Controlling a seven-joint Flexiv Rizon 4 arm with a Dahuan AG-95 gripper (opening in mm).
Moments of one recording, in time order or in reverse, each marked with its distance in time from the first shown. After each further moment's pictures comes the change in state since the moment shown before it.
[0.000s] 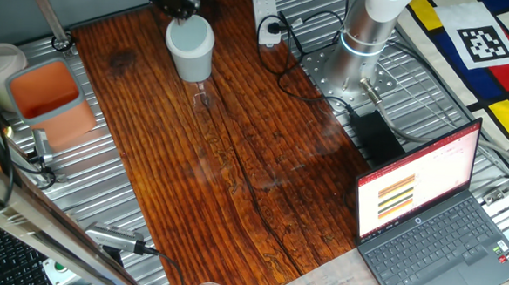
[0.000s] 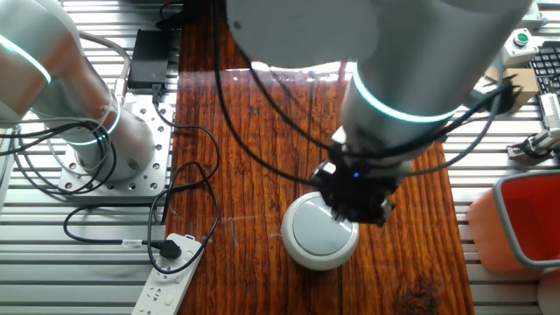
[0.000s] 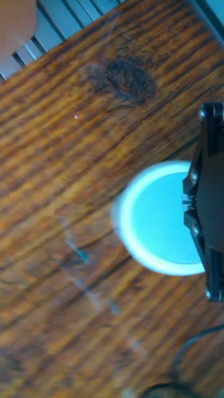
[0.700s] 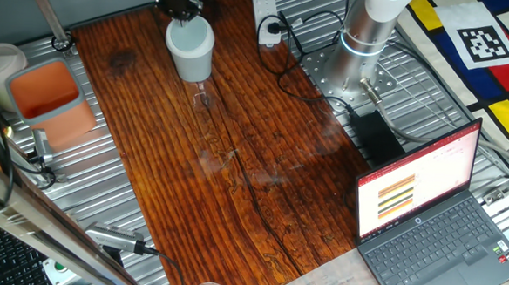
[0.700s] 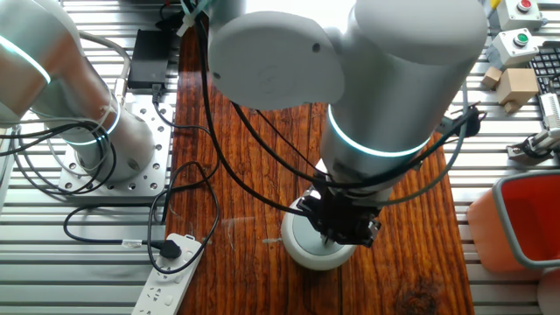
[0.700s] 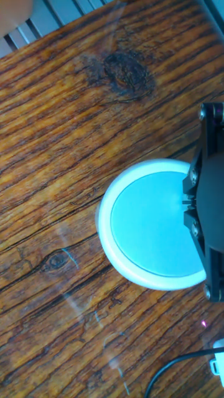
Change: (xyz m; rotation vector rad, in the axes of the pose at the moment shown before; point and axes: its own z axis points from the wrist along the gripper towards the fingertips) arm 0.039 -0.014 0.043 0.055 0.039 -0.166
